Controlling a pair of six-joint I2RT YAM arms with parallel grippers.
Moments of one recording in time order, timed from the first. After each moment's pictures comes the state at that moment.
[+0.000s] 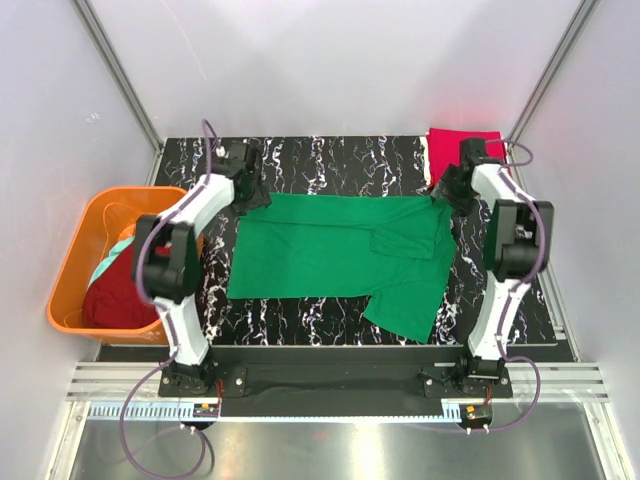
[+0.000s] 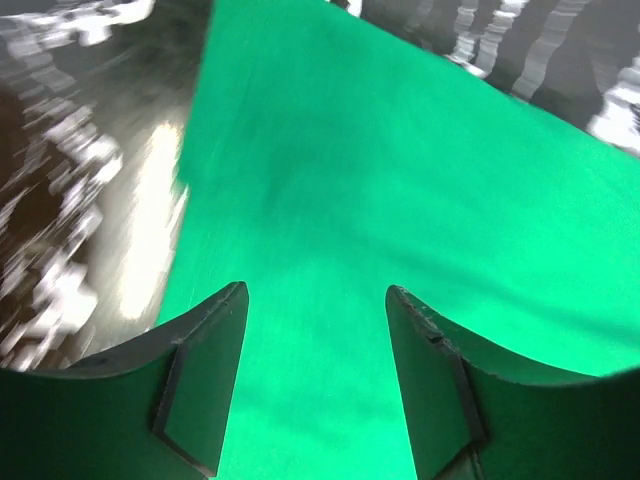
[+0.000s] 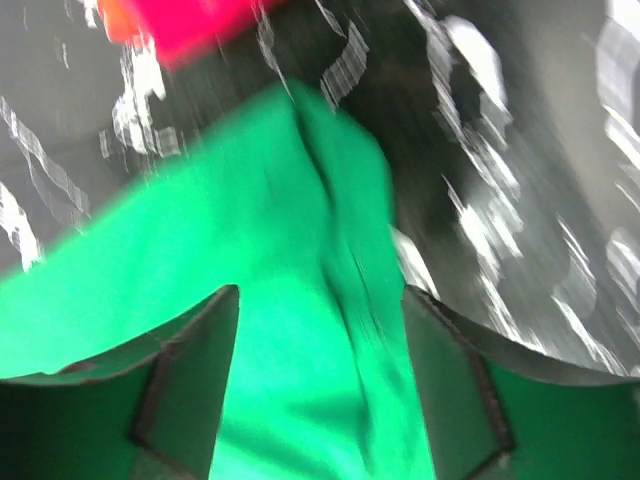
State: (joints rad) left arm -0.23 1.94 1.51 -0.62 -0.14 -0.56; right arm -0.06 2.12 1.65 -0.63 0.01 0.50
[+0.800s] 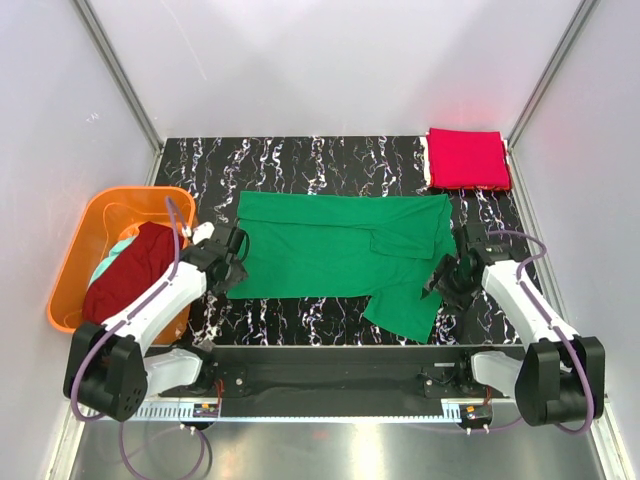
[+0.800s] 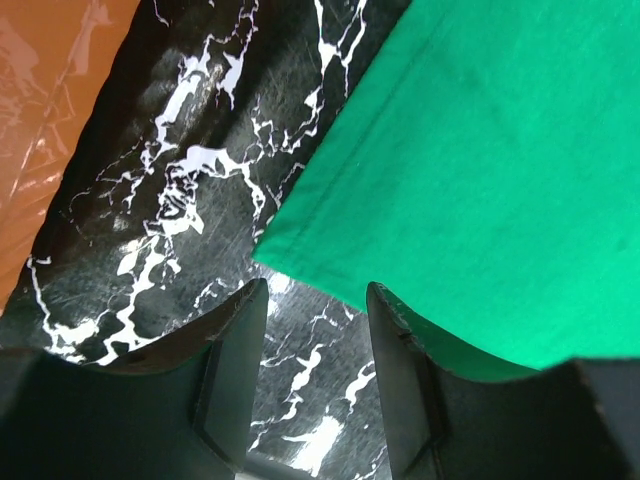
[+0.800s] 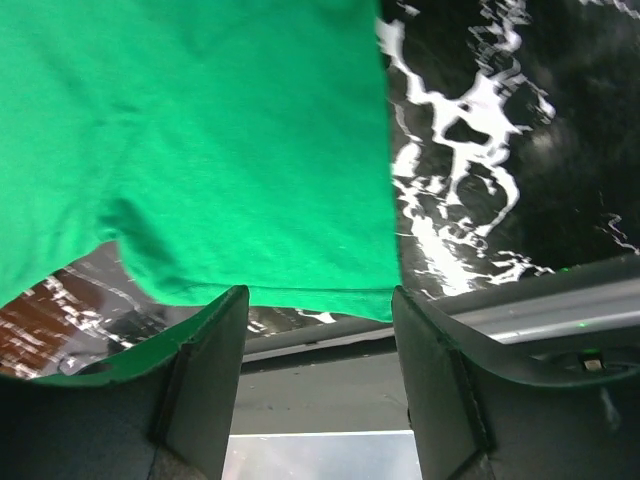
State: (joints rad) left arm -0.36 1.17 0.73 -0.75 -0.35 -0.89; right arm 0.10 1.15 0.74 -0.93 -0.12 0.74
